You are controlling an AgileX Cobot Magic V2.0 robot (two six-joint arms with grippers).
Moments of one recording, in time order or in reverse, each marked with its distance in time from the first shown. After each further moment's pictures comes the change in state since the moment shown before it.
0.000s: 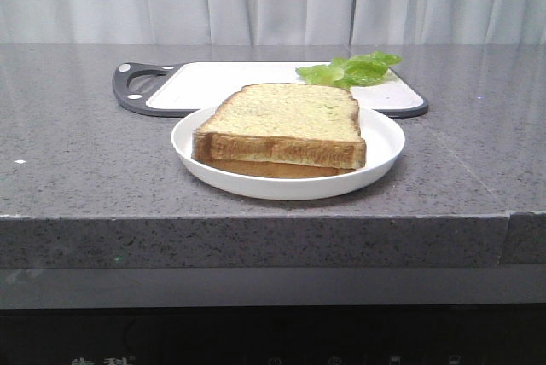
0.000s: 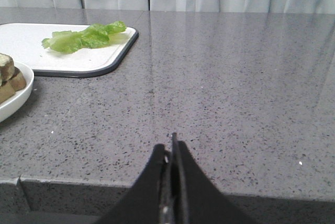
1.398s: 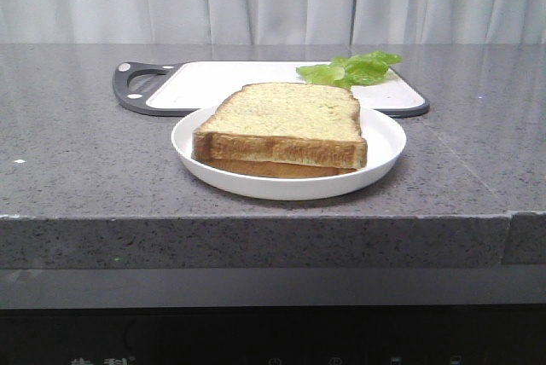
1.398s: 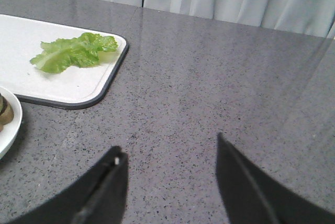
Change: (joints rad) left arm 0.000 0.499 -0.457 -0.077 0.088 0.000; right arm 0.000 0.415 -0.477 -0.136 0.204 -0.002
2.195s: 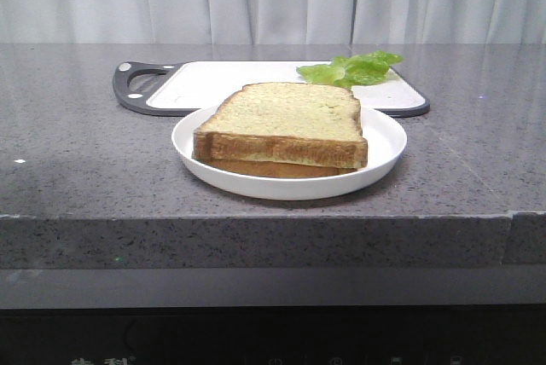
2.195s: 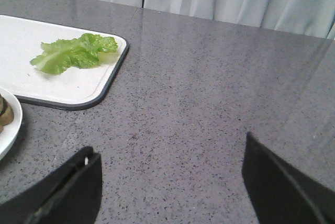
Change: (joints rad) left arm -0.406 0.522 -0.403 -0.157 0.255 0.000; right arm 0.000 0.000 0.000 0.000 -0.002 0.000
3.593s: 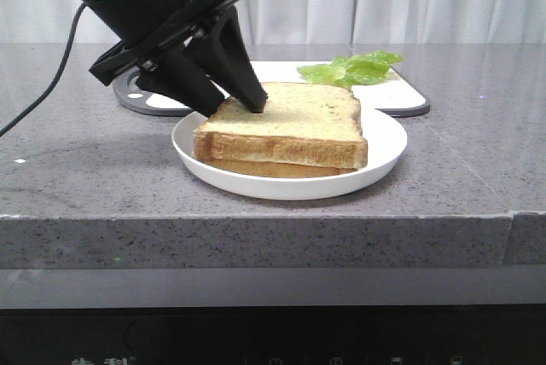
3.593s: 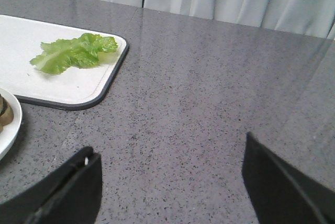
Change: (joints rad) left arm -0.081 0.689 -0.408 -0.484 0.276 0.279; right arm 0.000 0.000 0.000 -0.007 0.000 0.001
